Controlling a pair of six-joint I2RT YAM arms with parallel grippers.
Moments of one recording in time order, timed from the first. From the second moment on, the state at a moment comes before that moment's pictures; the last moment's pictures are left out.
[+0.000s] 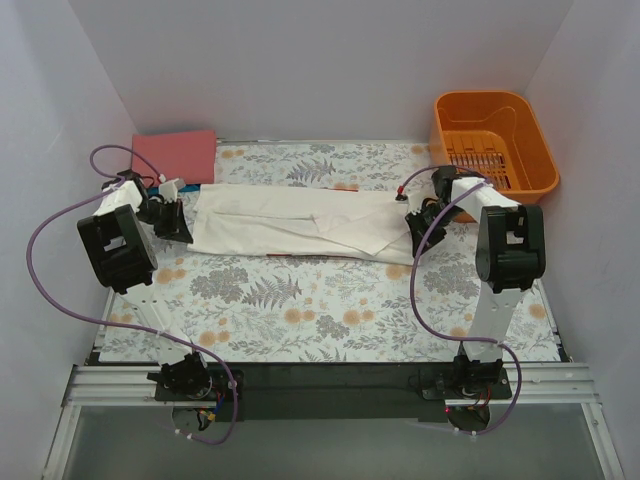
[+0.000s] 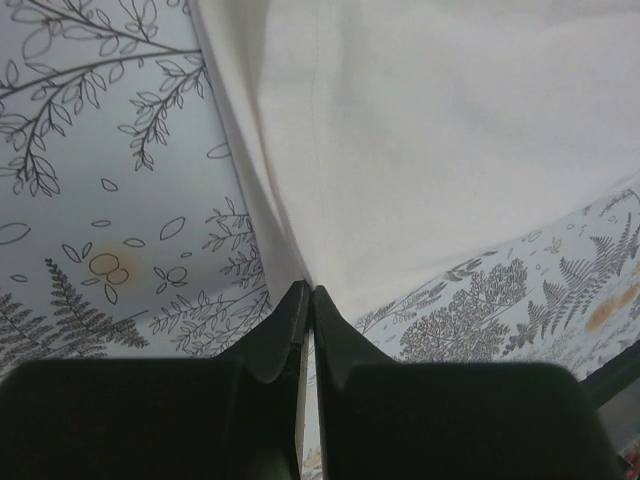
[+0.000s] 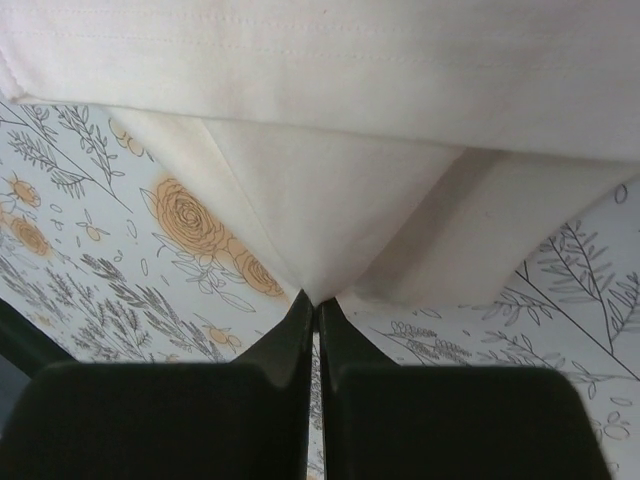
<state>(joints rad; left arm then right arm) 0.39 2.11 1.59 -0.96 0.58 0.46 0.09 1.98 1.41 -0.98 -0.48 -0.57</state>
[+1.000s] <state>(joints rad) 0.33 1.73 1.34 -0.93 0.71 0.59 0.07 1.74 1.33 -1.10 -0.47 -0.70</state>
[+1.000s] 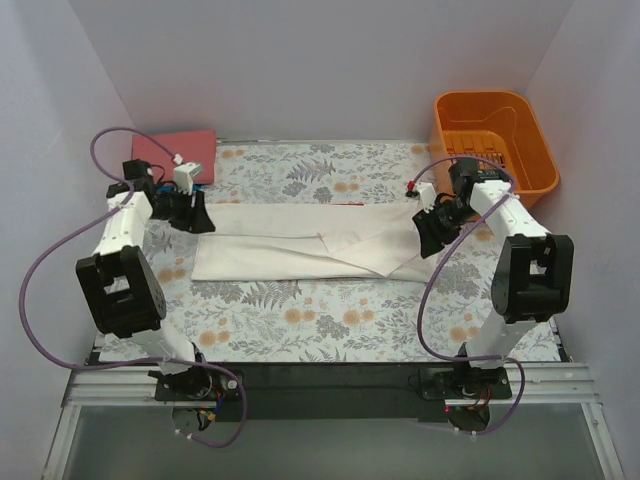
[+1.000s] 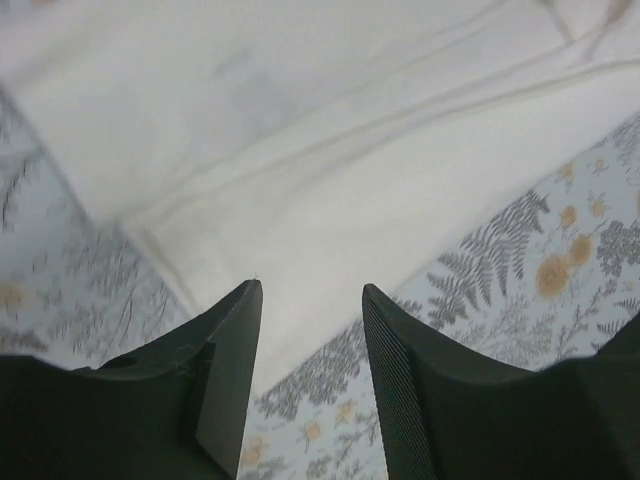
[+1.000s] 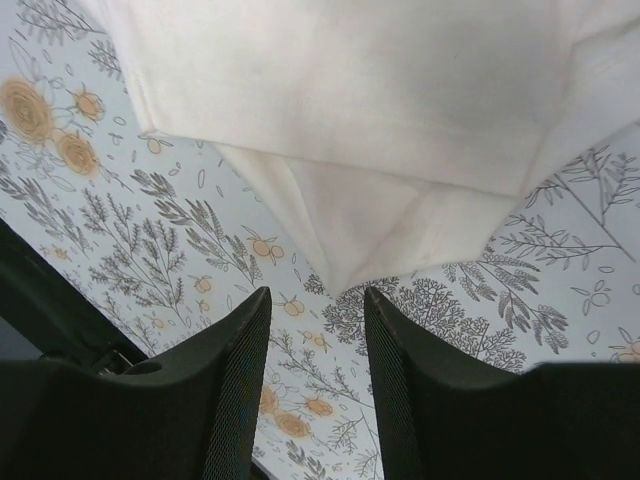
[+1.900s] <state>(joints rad) -0.89 1.90 1.07 0.32 0.65 0.59 0.01 2.00 1.53 -1.01 -0.45 -0.44</state>
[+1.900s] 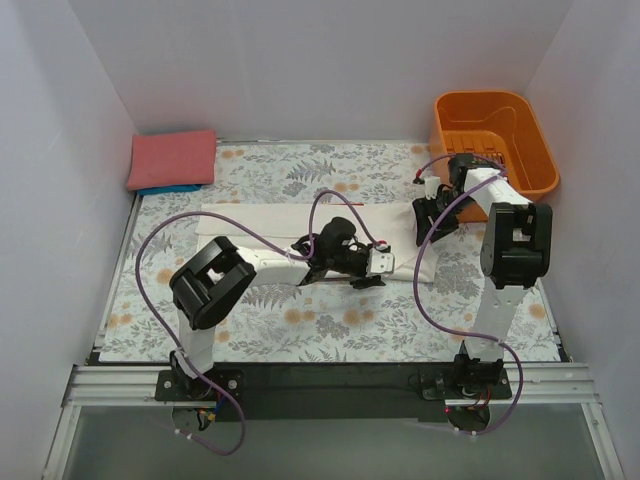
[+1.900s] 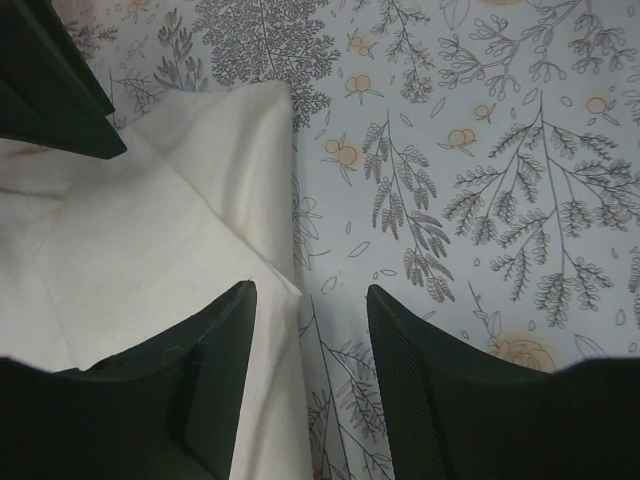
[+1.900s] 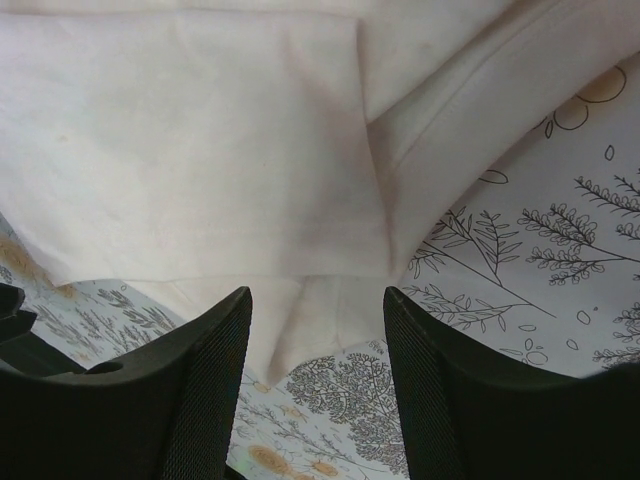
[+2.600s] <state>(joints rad) -0.89 2.00 1.13 0.36 0.62 0.74 0.01 2.02 1.55 -1.01 -0.49 -0.42</state>
